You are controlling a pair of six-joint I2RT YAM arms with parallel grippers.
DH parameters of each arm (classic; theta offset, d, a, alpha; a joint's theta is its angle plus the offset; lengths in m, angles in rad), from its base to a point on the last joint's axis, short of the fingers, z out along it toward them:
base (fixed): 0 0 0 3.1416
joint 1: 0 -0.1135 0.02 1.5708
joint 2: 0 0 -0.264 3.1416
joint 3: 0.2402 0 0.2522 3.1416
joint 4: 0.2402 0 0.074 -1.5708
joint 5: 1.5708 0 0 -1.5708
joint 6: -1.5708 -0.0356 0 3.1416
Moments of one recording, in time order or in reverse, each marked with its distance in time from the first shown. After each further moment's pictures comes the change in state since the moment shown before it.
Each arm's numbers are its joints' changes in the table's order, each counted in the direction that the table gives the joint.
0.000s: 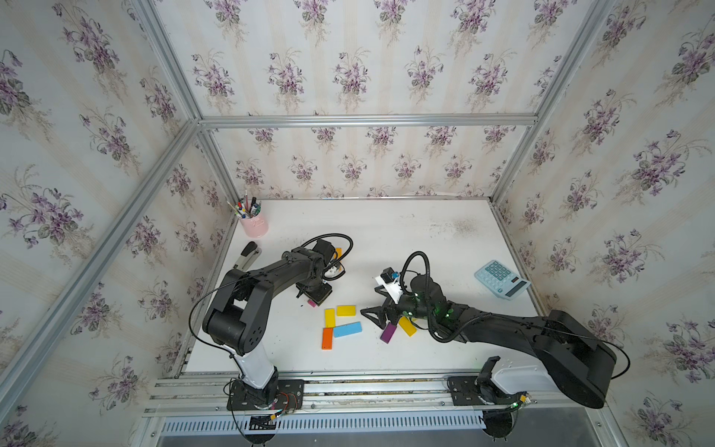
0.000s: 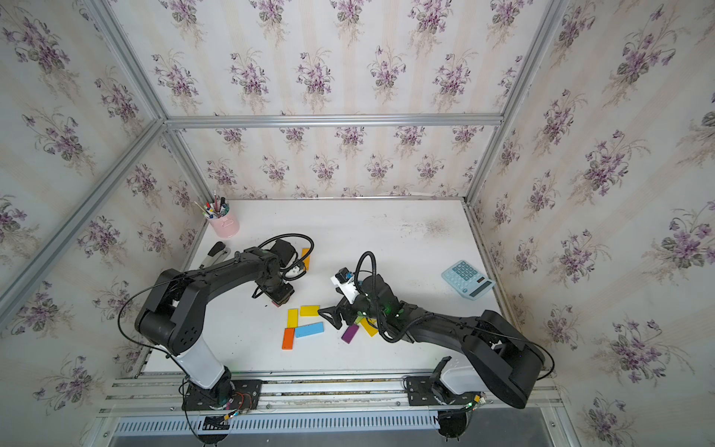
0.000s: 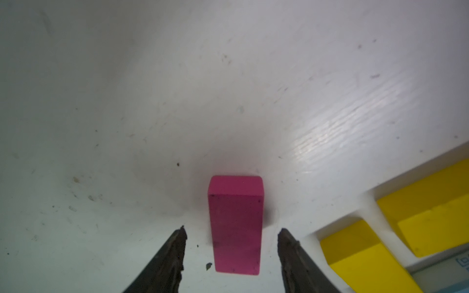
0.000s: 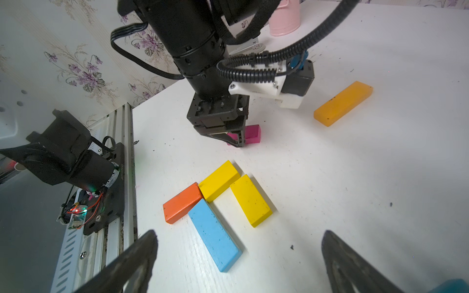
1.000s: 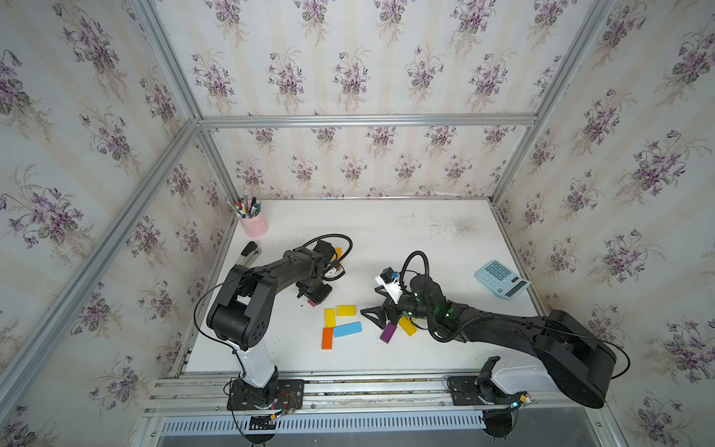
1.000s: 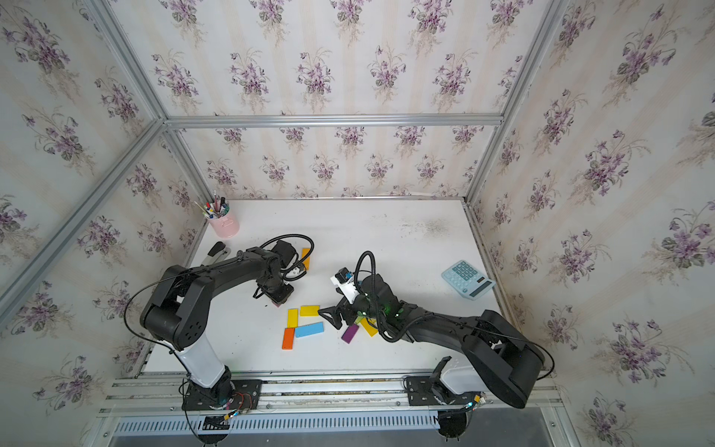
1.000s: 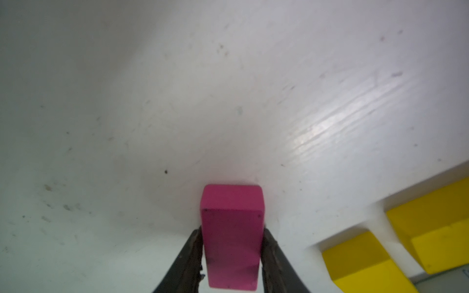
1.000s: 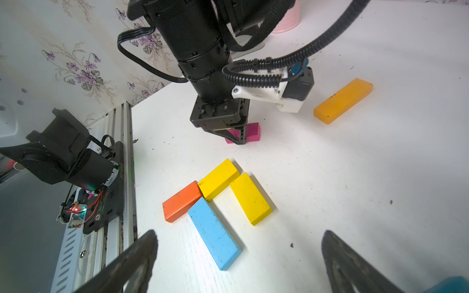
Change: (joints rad) left arm -0.009 0.034 0.005 0.000 0.020 0.010; right arm 0.000 0.000 0.005 0.014 0.001 0.000
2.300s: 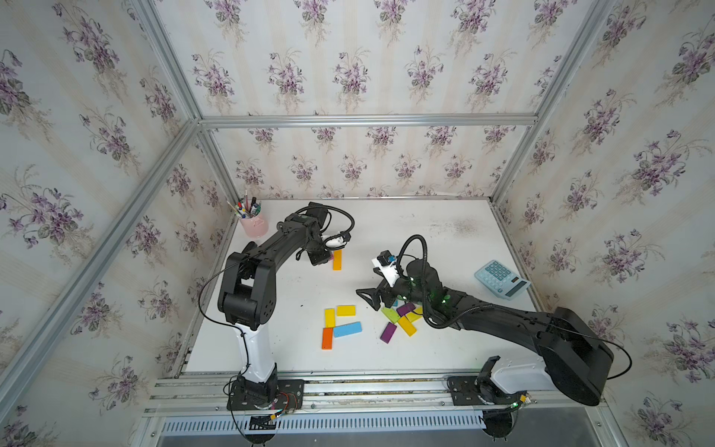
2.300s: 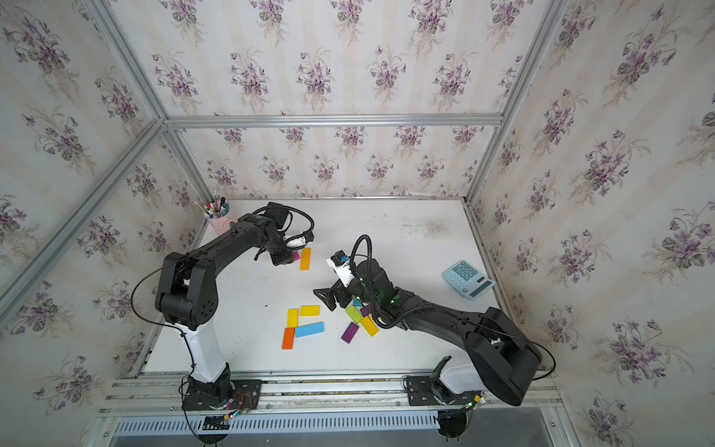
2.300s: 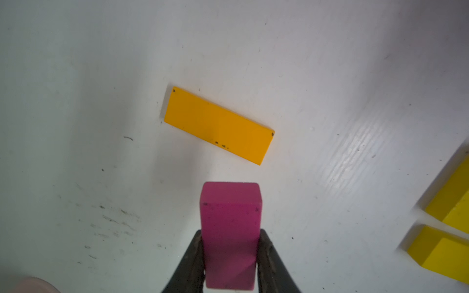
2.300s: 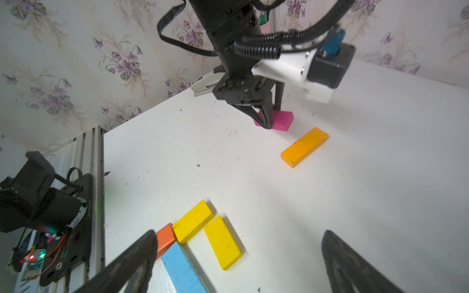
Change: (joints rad) left arm -0.122 0.201 0.500 0.075 0.147 -0.678; right arm 0.039 0.043 0.193 0.097 0.116 0.066
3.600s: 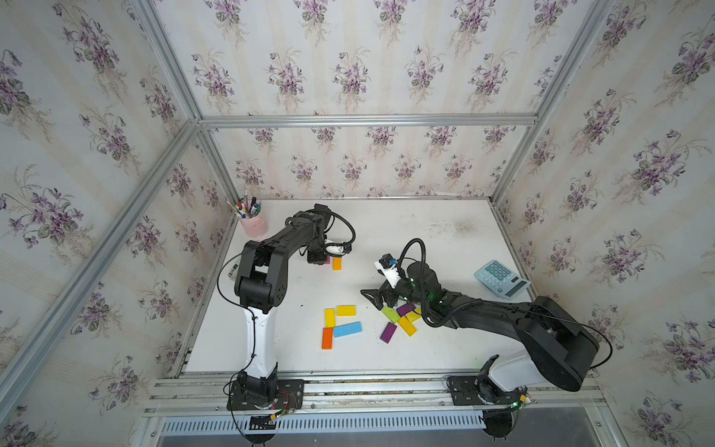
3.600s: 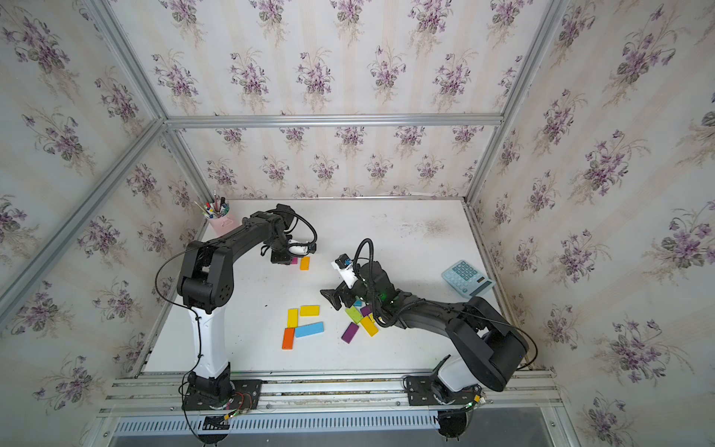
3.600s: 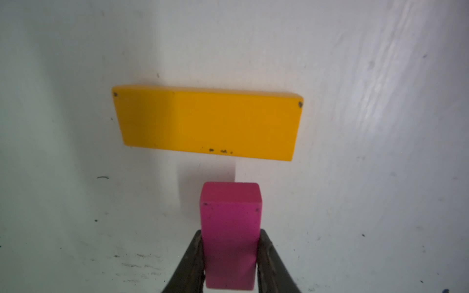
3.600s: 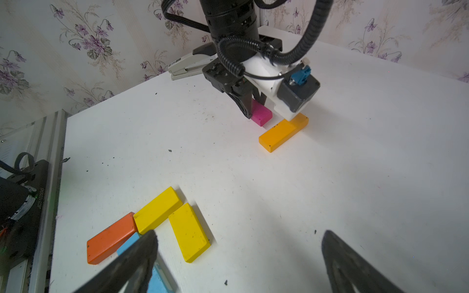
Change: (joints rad) left arm -0.001 0.162 0.085 0.027 -0.111 -0.320; right arm 0.040 0.076 -0.090 -0.134 -0.019 0.064
